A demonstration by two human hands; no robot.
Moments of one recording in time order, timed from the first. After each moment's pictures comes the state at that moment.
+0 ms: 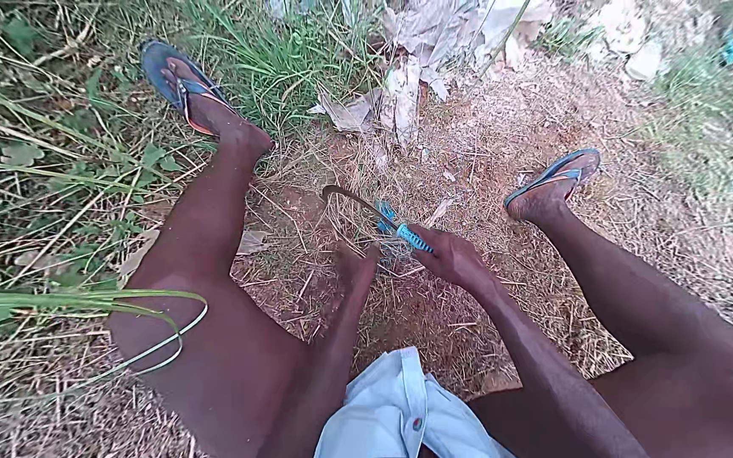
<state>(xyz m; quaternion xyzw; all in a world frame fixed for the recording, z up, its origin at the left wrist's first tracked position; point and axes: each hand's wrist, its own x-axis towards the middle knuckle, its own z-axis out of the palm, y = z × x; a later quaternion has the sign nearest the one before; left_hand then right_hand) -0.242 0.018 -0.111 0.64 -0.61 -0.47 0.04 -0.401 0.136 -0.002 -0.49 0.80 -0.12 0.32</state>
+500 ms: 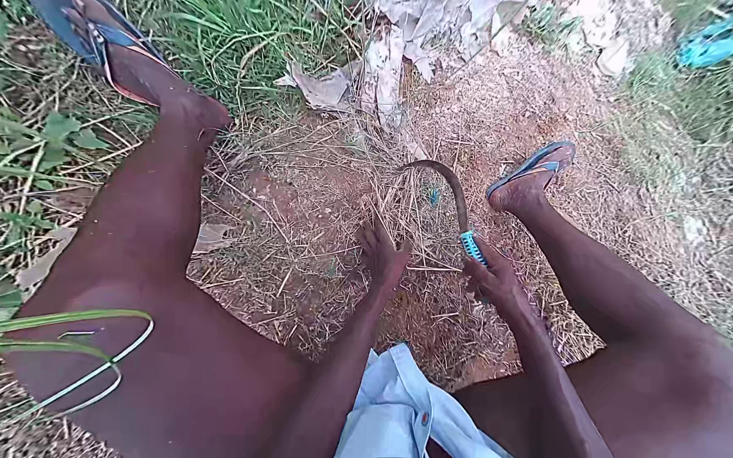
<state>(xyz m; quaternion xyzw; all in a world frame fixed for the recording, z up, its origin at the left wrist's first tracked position) -0.314 0.070 -0.122 0.52 -0.73 -0.45 -0.05 -0.416 0.245 -0.022 -0.15 0.85 -0.35 0.35</state>
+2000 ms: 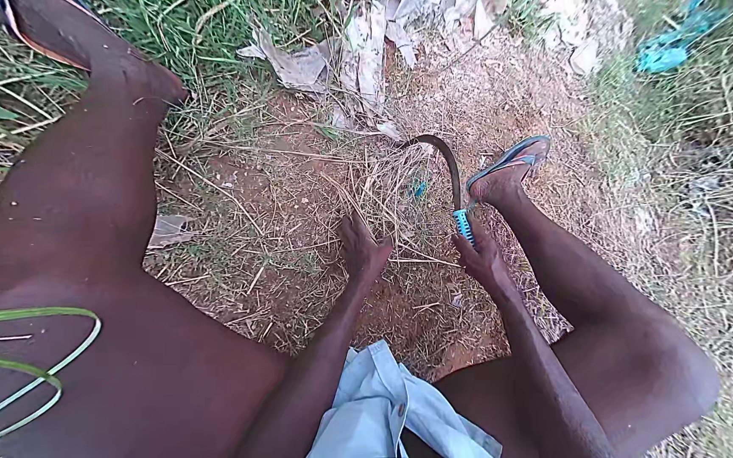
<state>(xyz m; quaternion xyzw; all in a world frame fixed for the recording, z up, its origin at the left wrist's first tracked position) -0.304 0.073 -0.125 0.51 -0.73 -0.46 0.00 -0.441 0.239 -0.021 -0.17 0.91 -0.24 0.28</state>
